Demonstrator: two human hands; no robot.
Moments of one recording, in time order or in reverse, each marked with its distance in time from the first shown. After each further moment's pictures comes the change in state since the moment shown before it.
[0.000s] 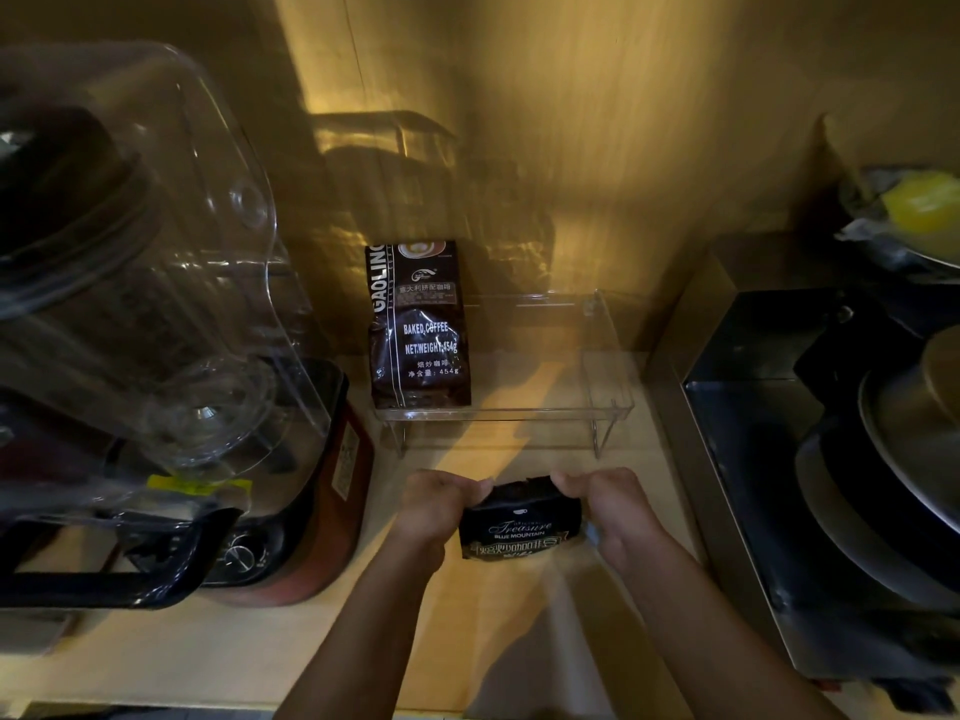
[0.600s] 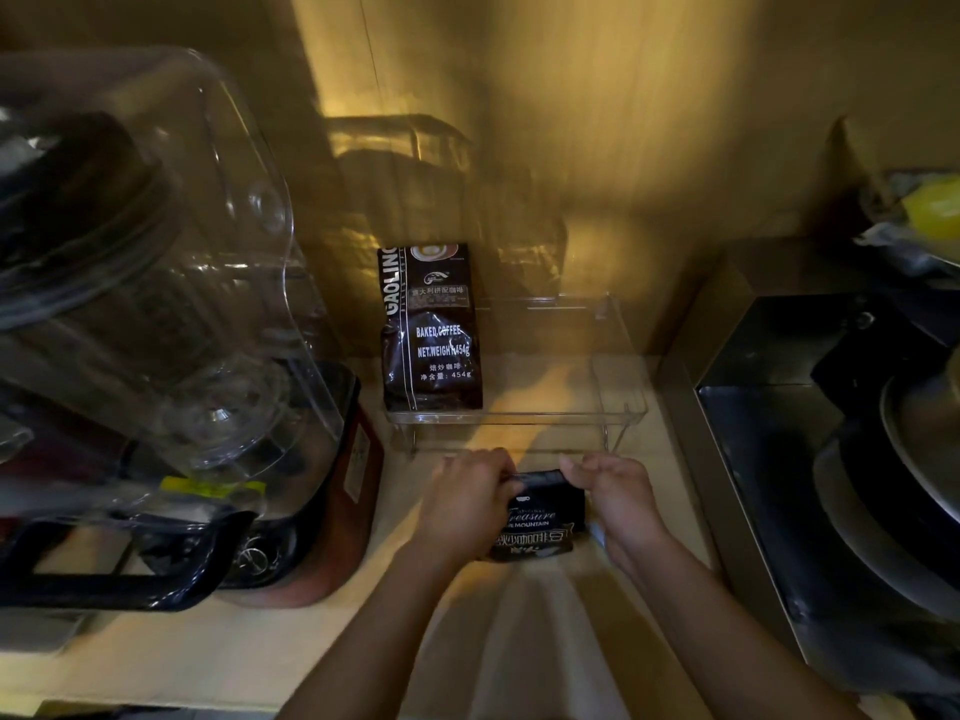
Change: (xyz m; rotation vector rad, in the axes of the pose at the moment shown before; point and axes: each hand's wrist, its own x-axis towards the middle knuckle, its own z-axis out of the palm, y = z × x) left_hand -0.003 0.014 0.008 0.884 -0.018 0.690; right_hand 0.007 0.004 0.010 0.087 0.000 -0.255
